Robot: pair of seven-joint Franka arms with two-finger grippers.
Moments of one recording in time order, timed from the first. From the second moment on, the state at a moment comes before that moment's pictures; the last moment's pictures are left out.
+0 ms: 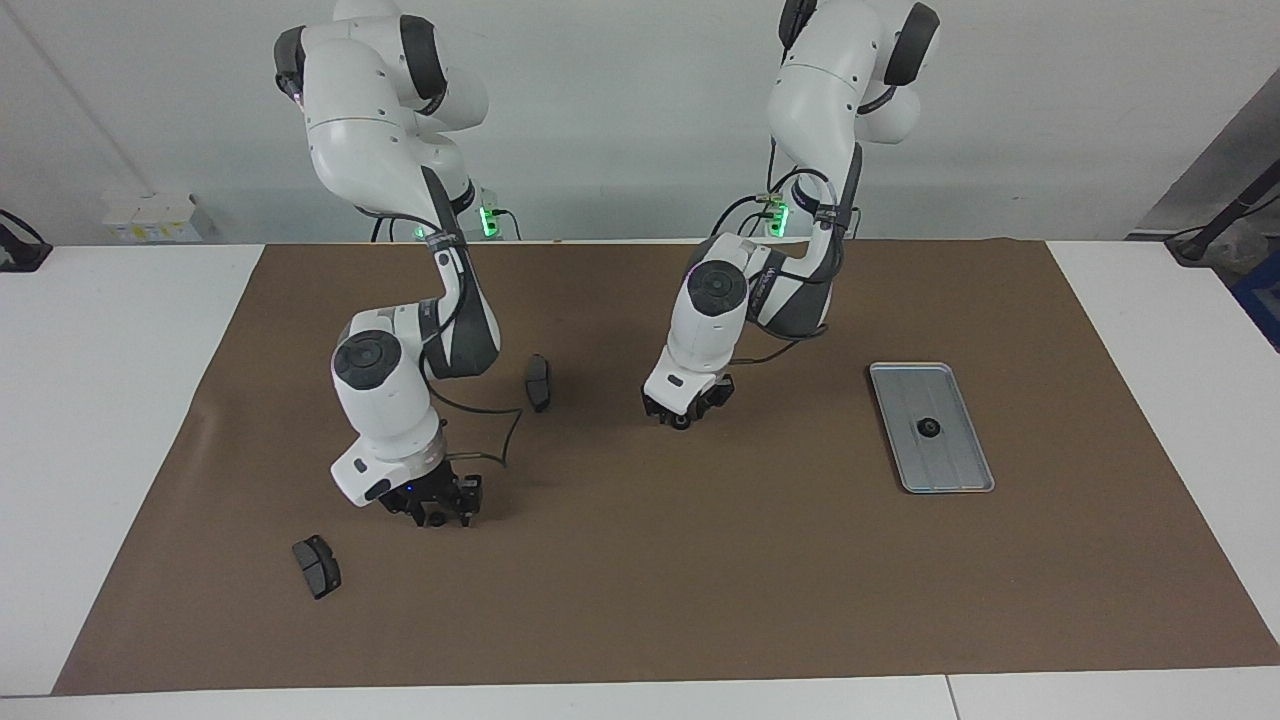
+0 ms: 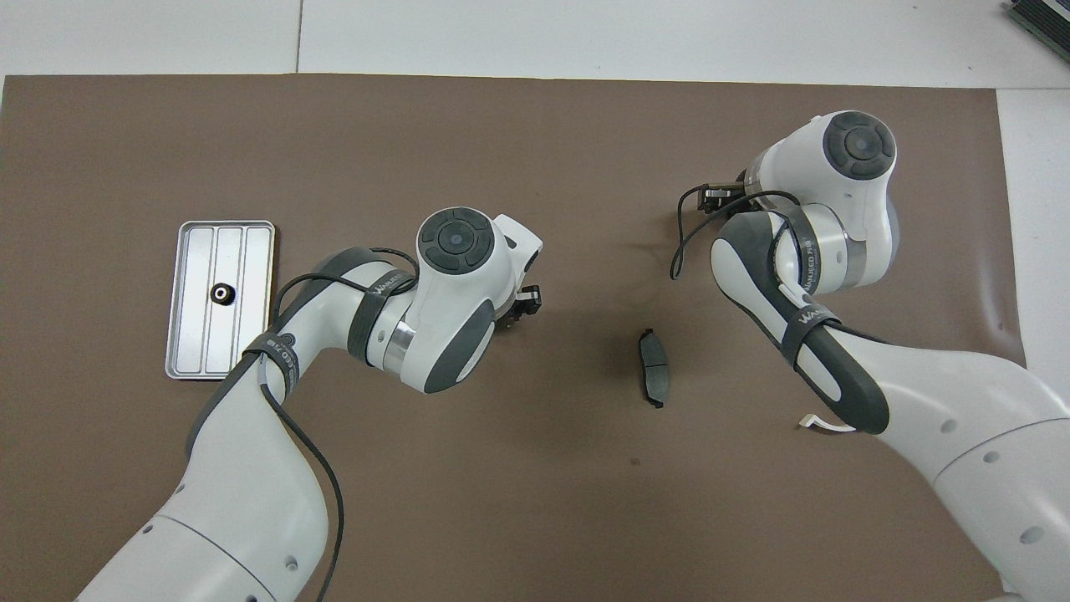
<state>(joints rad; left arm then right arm) -0.55 0.49 -0.08 -1.74 -0.06 2.19 -0.65 0.09 0.60 0.04 -1.61 -0.06 2.35 0.22</state>
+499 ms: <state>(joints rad) -0.55 0.48 -0.08 -1.75 -0.06 2.18 -0.65 0.08 0.60 0.05 -1.61 -0.06 2.35 0.22</state>
